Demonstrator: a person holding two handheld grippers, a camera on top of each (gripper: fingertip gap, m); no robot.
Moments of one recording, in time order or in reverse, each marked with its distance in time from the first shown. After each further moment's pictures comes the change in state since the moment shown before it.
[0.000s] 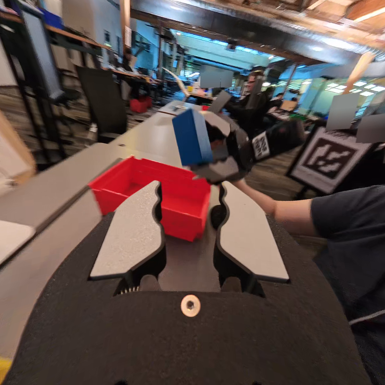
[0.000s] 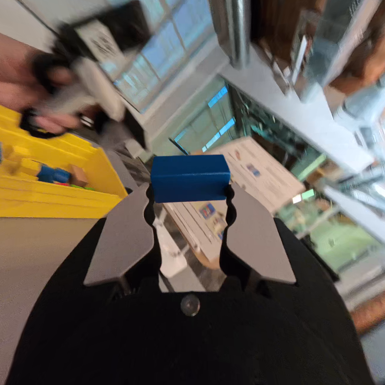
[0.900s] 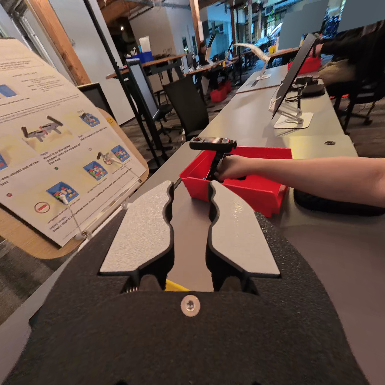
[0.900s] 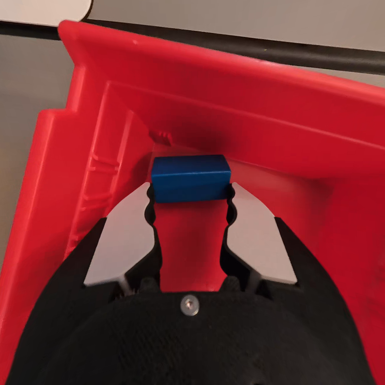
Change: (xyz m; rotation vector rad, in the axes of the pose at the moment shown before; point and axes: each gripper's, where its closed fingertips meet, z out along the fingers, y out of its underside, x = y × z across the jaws) left arm -0.018 -0.011 -0.062 -0.081 -0.390 0.400; right arm -0.044 0.349 -0.058 -1.395 0.115 0.995
